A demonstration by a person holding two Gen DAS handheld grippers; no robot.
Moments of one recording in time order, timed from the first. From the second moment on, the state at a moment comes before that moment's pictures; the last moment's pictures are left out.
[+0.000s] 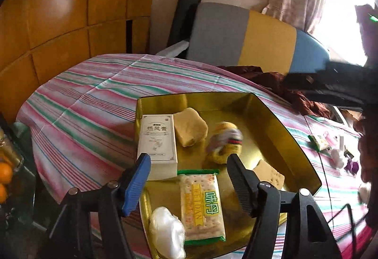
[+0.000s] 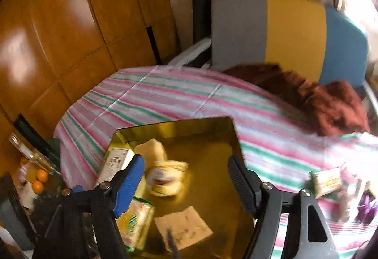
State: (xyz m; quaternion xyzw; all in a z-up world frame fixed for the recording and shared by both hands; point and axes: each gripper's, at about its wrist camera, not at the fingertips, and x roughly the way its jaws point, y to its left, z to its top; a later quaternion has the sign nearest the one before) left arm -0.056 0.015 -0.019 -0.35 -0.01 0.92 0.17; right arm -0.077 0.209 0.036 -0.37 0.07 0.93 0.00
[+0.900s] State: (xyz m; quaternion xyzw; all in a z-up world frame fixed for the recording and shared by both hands) left arm -0.025 0.034 -0.002 -0.33 0.03 0.93 0.18; right arm -0.009 0.213 -0.013 -0.39 0.05 0.92 0.05
